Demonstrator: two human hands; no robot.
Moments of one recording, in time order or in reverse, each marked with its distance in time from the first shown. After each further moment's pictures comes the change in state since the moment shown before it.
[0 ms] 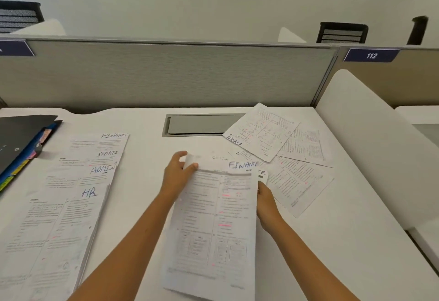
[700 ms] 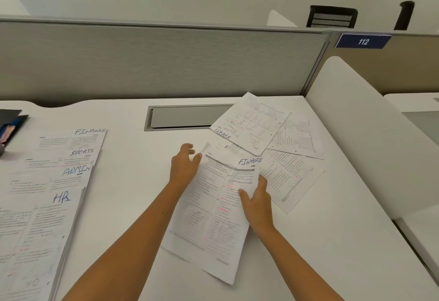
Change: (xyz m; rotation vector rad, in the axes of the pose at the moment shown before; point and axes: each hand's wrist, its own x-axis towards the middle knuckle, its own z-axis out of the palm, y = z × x) left_hand 0.034 0.006 0.063 0.255 -0.051 0.019; right_hand 0.007 0.028 -0.006 -0.304 0.238 -0.083
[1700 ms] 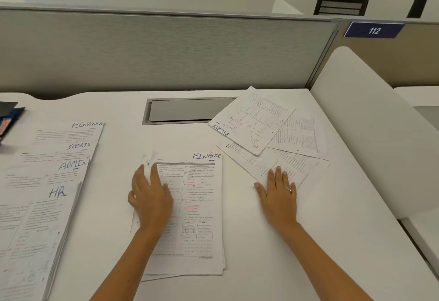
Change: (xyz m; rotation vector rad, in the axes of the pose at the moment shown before) left_hand -0.064 -0.077 -0.009 0.513 0.356 -0.015; right_hand 0.042 0.062 -0.032 -0.897 0.064 -0.147
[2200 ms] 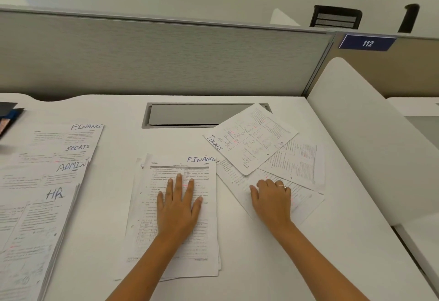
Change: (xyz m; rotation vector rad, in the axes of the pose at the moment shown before) left_hand -0.030 0.016 0.034 0.109 -0.238 0.298; right_hand -0.003 -0.021 -0.025 -0.114 0.300 -0.205
